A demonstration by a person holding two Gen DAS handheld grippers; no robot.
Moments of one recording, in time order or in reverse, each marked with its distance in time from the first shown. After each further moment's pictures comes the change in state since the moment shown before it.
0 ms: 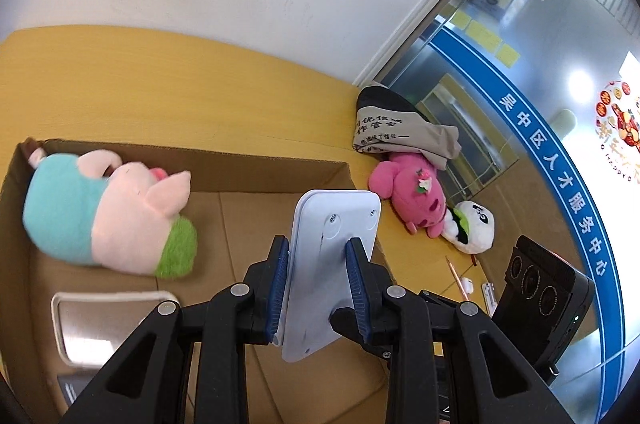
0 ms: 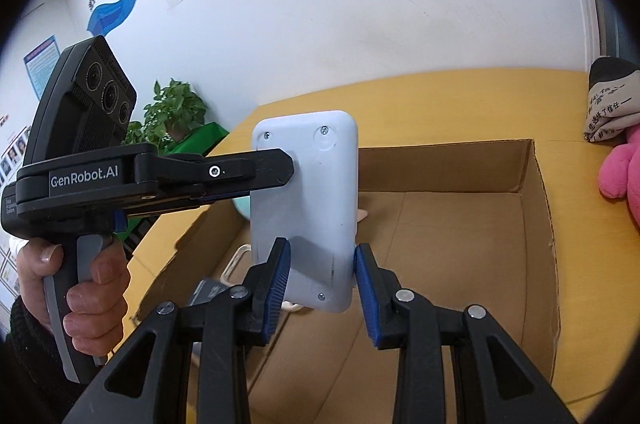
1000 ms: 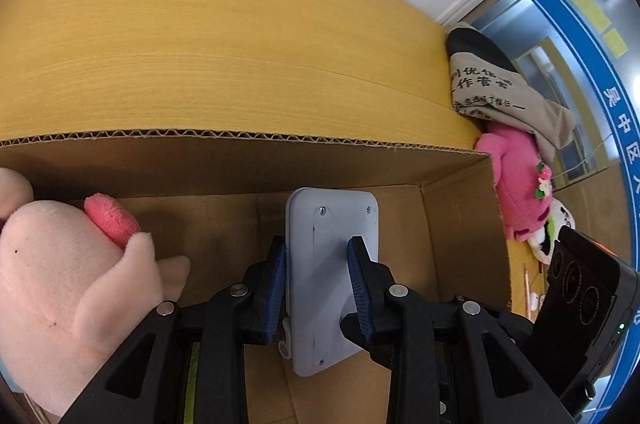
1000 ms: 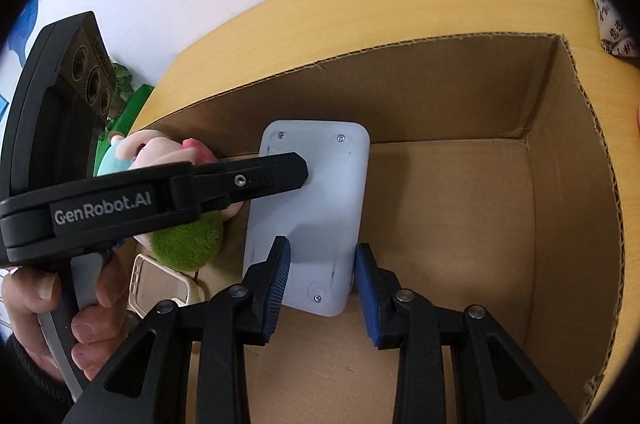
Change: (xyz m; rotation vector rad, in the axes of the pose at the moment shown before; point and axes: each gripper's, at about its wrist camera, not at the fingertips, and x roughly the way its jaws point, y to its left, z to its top) left arm 0.162 0.064 0.029 -0.103 0.284 0.190; right arm 0.140 -0.093 0.018 0.198 0.320 -0.077
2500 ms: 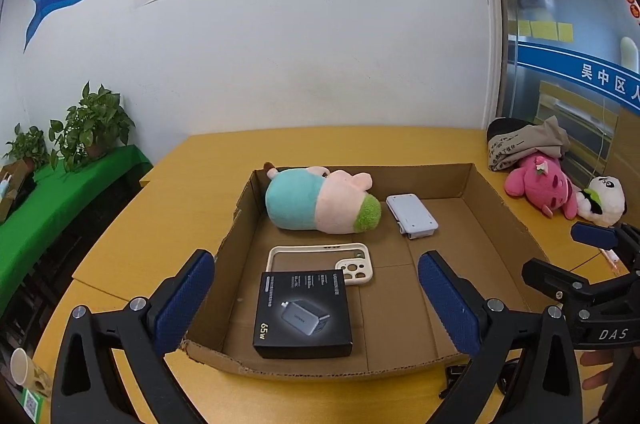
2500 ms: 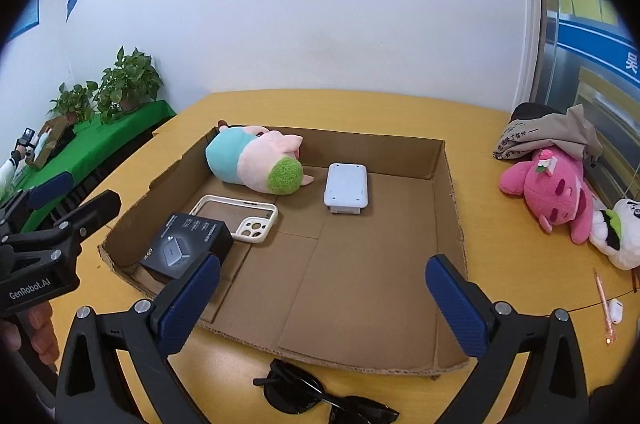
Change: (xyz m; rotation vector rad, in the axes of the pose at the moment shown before) left arm -0.255 -0.034 -0.304 0.172 -0.721 0.511; right arm -0.206 0.131 -0.183 -0.295 -0.416 -0.288
